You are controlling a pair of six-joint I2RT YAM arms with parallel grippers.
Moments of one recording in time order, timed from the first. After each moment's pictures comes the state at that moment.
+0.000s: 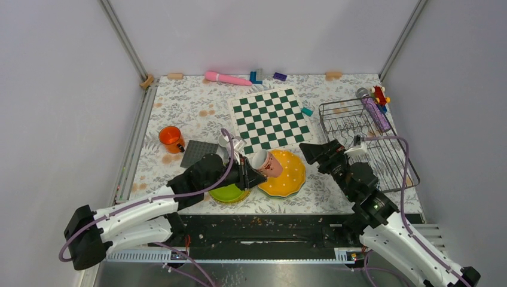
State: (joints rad) left arm -0.95 0.93 0.56 0.16 0.24 -0.68; right arm 0.67 0.48 0.42 -0.02 0.23 1.01
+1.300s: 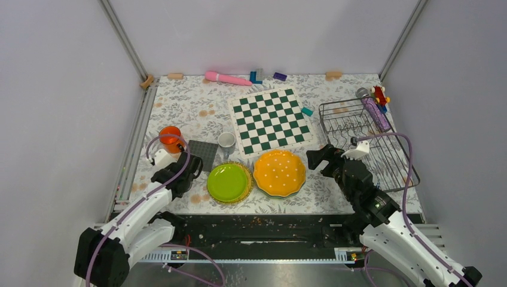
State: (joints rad) left arm -0.41 0.88 0.50 -0.76 -0.66 -1.17; right arm 0.67 0.48 0.48 -0.30 0.41 0.70
